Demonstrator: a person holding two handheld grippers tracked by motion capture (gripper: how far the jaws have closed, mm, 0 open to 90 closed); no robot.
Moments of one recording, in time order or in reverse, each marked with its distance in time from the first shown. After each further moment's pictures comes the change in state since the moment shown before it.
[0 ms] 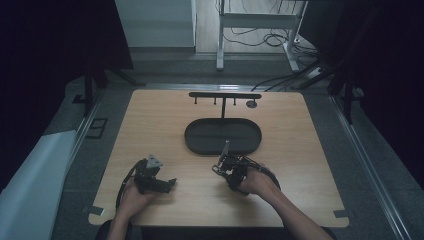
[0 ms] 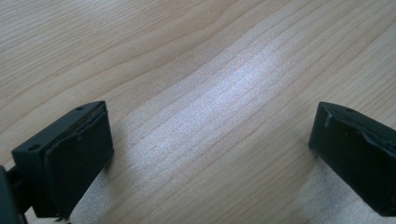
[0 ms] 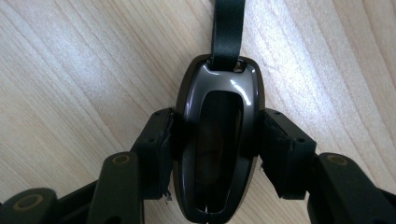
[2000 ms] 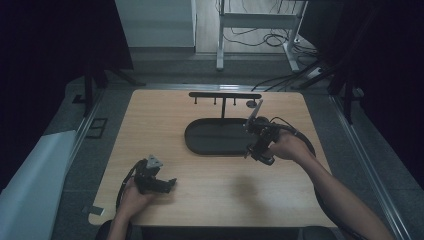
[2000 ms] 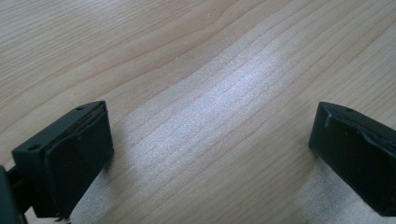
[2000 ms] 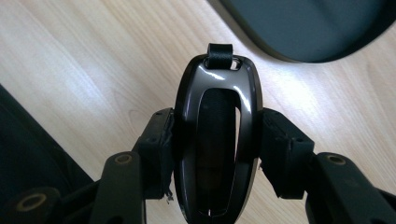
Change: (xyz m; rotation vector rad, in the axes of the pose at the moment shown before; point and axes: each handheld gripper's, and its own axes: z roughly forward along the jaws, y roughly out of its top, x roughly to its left) left arm 0.000 0.000 0.000 -0.004 -0.001 -0.003; right arm -0.074 -0.031 -0.125 -0.100 0.030 0.127
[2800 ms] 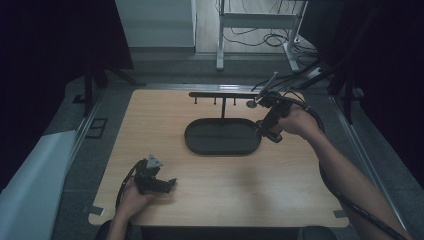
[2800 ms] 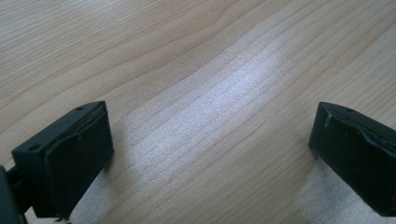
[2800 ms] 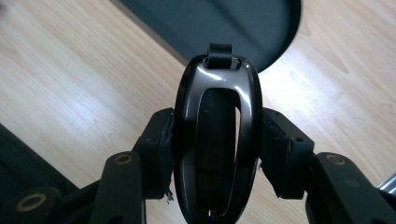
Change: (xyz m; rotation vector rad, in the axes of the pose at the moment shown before) left arm 0.000 0.000 0.000 -0.002 0.000 0.000; right arm -0.049 0.017 -0.049 -0.060 -0.034 0.123
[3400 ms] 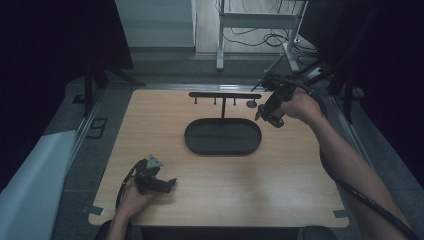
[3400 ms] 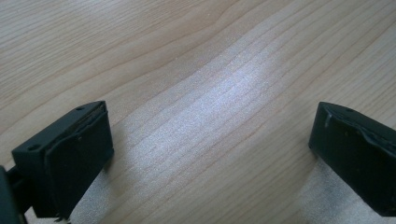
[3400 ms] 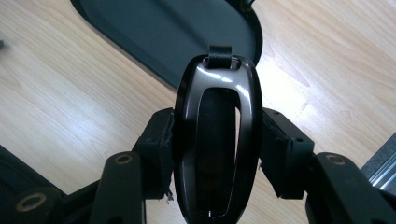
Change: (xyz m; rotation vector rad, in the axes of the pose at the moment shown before) left arm 0.000 0.000 0.000 0.001 0.001 0.003; right arm -0.015 0.020 -0.033 -0.049 -0.029 0.050
